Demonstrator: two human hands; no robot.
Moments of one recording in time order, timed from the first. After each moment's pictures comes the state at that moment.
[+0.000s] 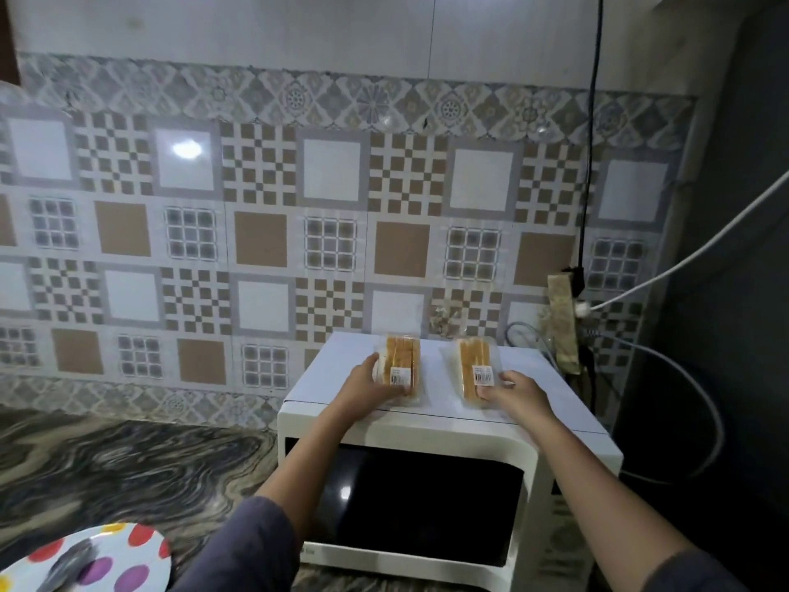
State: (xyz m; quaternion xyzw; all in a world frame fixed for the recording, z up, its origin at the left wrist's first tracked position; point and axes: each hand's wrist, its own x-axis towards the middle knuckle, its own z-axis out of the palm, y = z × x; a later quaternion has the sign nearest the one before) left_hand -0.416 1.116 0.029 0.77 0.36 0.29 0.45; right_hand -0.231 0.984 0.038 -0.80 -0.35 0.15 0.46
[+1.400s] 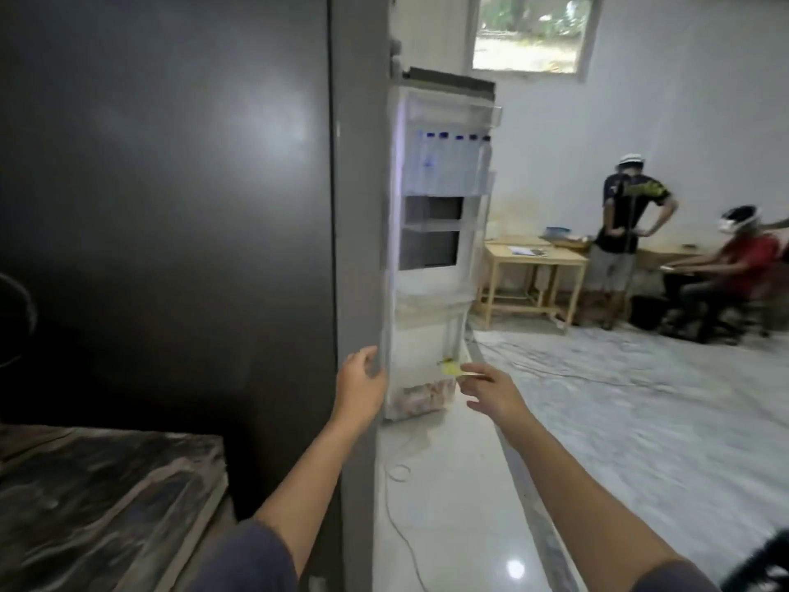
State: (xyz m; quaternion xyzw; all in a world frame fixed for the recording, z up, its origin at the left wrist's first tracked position) left_hand -0.535 0.477 -0.031 0.80 -0.21 -0.01 0.57; right_hand -0.628 0.304 -0.038 -0.72 0.28 -0.19 0.61
